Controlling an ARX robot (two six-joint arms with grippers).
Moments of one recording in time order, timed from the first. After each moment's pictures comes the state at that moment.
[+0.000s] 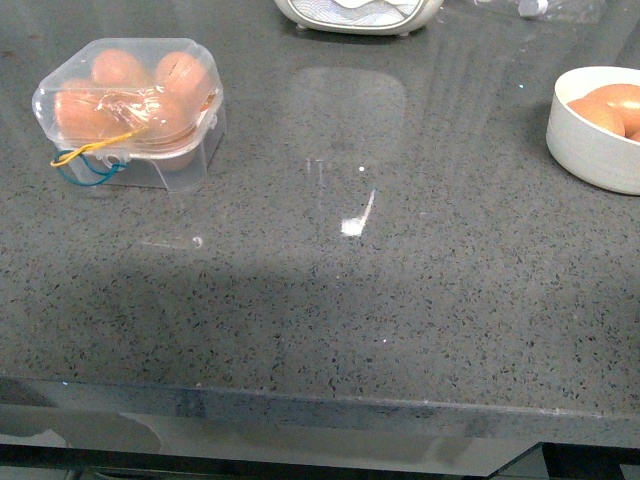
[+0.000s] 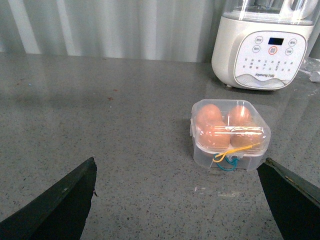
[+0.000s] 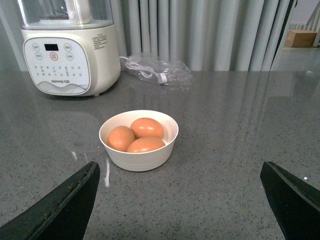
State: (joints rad) left arm 0.00 0.00 0.03 0.00 0.00 0.00; right arm 0.00 0.00 0.01 0.00 0.00 0.00
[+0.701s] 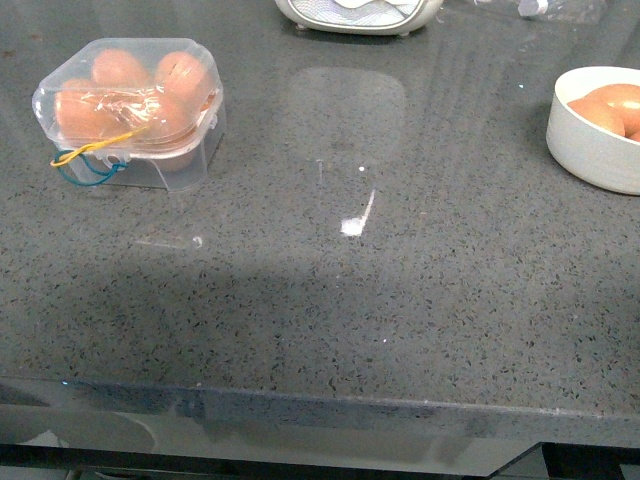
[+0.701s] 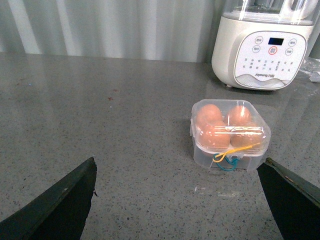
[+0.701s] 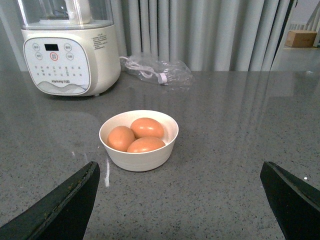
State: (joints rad) left arm 0.00 0.00 0.03 0.00 0.00 0.00; right arm 0.00 0.00 0.01 0.00 0.00 0.00
